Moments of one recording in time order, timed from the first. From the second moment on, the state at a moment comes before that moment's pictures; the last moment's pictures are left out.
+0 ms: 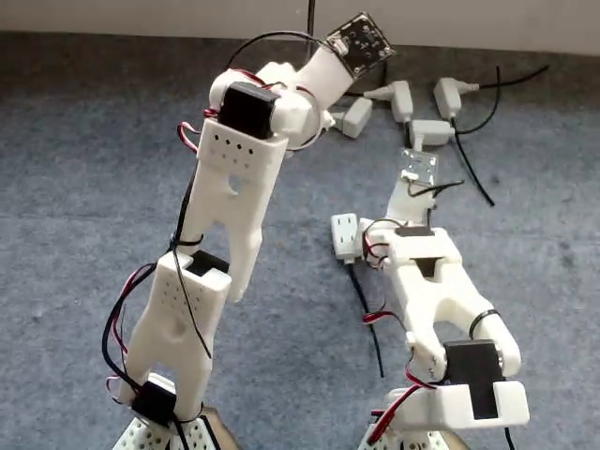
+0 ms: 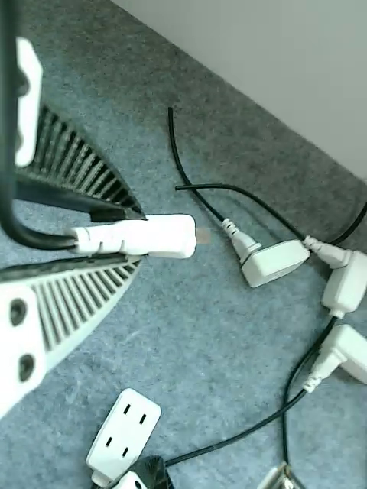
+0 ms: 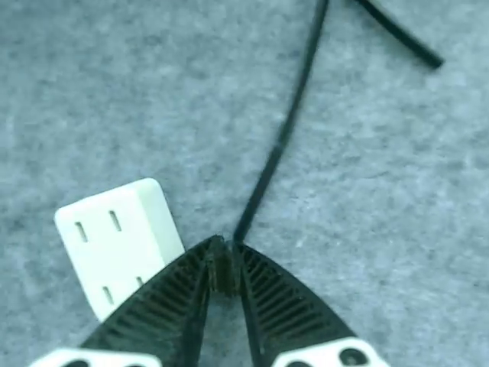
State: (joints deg) left arm 19.1 43.5 -84.0 100.4 -31.0; right arm -12.0 -3.7 45.9 28.9 -13.1
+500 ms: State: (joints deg) left arm 18.3 43.5 -80.2 100.4 -35.6; right arm -18.5 -3.7 45.2 39.1 -13.1
